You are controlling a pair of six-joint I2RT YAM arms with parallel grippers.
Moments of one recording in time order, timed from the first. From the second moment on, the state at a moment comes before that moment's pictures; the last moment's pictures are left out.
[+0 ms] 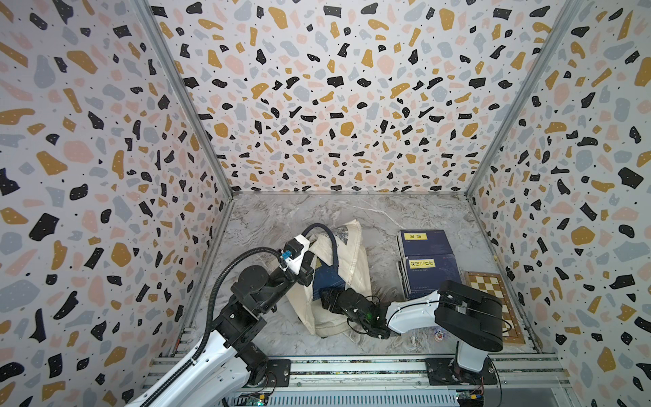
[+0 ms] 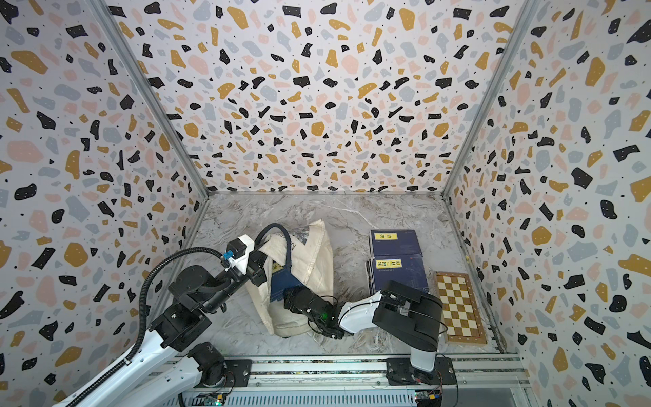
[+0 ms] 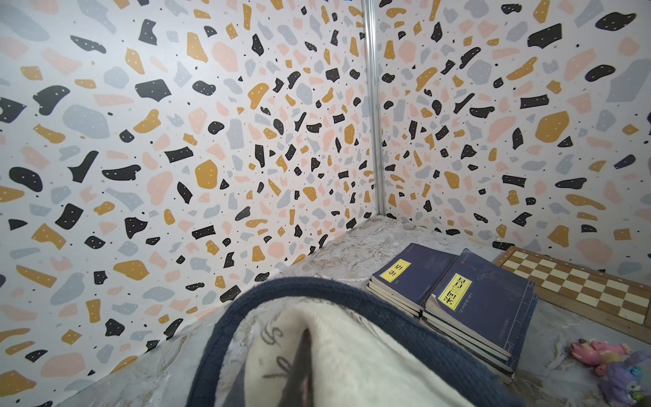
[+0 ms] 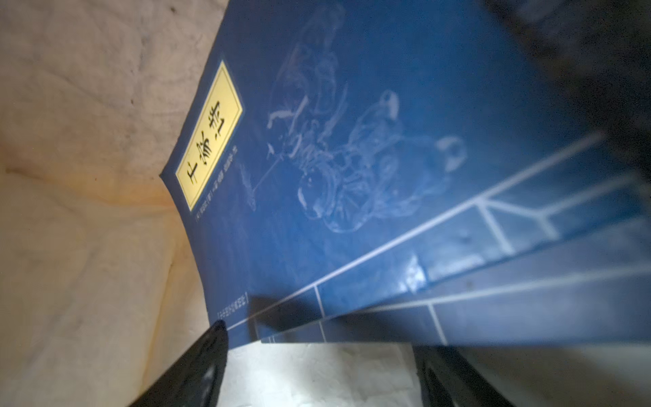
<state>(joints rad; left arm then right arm) -0.66 0.63 0.61 0.12 0.07 0.14 1.20 1.79 0.74 0.52 0.36 1.14</state>
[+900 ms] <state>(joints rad) -0.68 0.75 0.64 0.10 -0.02 0.20 1.14 1.69 0.69 0.64 0.44 1.01</state>
